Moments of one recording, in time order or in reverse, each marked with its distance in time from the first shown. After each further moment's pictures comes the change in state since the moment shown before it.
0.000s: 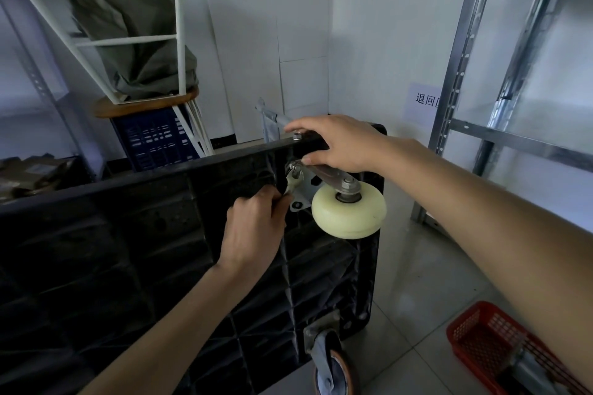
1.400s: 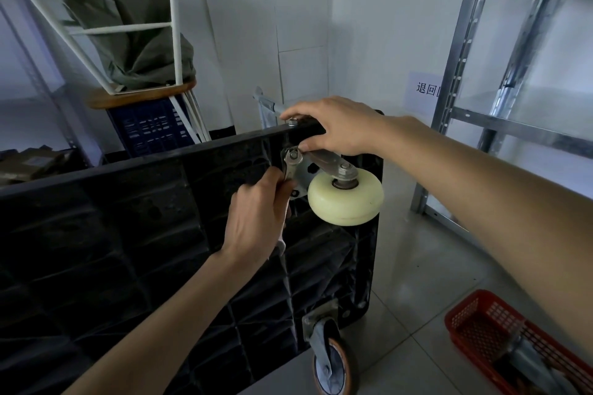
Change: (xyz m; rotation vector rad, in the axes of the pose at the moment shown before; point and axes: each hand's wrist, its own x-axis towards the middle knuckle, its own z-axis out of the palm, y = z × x) left_hand 0.001 0.002 0.010 -0.030 0.051 0.124; right_hand 0.005 0.003 -0.004 -0.049 -0.022 -0.012
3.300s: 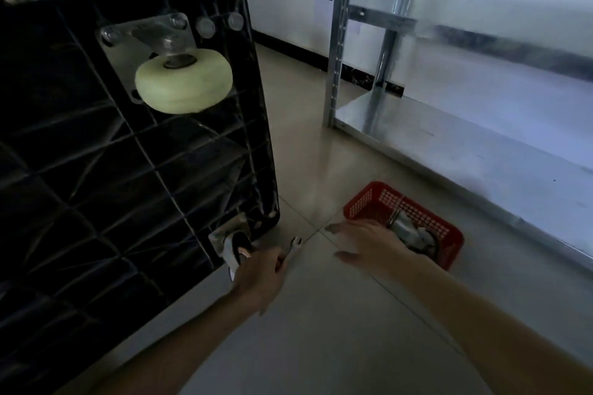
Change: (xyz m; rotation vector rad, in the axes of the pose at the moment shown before) left_hand -0.228 0.046 0.186 0.051 -0.982 -0.307; right_hand -0.357 0.102 0.229 0.109 -0.348 0.506
